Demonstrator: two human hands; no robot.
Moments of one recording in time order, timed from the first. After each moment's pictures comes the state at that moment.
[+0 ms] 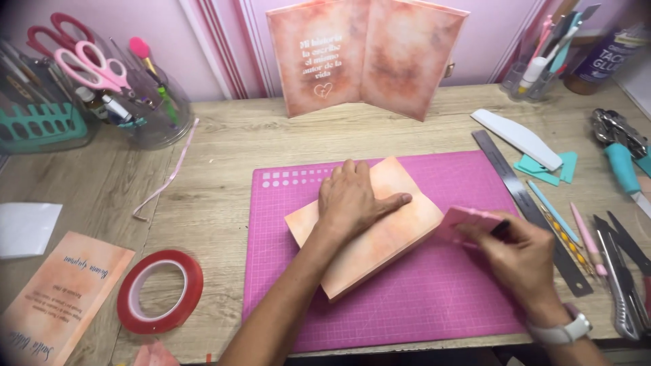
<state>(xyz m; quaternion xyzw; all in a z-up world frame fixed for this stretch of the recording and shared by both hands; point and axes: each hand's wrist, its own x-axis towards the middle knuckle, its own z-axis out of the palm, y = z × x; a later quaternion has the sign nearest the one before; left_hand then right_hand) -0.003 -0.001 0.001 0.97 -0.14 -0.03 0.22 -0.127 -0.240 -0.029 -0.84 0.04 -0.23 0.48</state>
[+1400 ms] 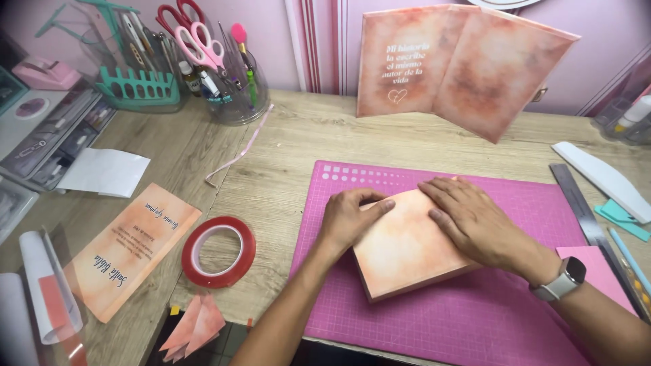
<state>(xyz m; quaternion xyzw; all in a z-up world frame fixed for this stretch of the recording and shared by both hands) -0.019 0.098 -0.052 0.85 -0.06 0.03 0.52 -0.005 -0.174 -0.022 -0.93 -0.35 -0.03 0.10</state>
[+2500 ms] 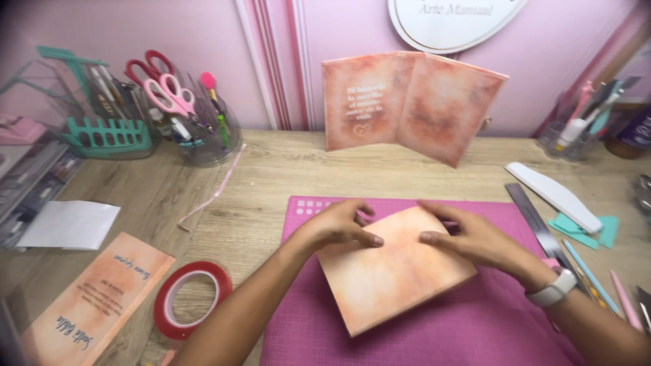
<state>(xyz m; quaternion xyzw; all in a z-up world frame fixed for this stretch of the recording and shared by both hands) 0.047 0.079 -0.020 0.87 -0.13 -0.25 0.40 -0.008 -0.193 0.030 -0.88 -0.08 0.15 0.45</state>
